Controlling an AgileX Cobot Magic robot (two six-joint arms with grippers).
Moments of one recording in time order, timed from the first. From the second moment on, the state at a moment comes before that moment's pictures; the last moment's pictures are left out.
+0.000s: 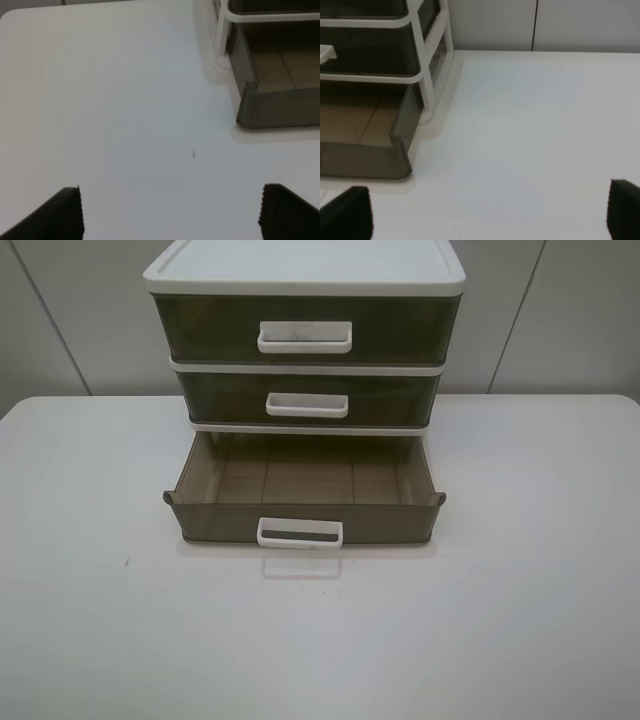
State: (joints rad) left arm 0.04 0.00 -0.50 -0.08 1.06 0.11; right arm 0.03 0.00 -0.52 0.00 1.06 0.00
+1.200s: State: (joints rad) left arm 0.04 0.00 -0.50 -0.08 1.06 0.11; right arm 0.03 0.12 -0.52 0.05 1.06 0.00
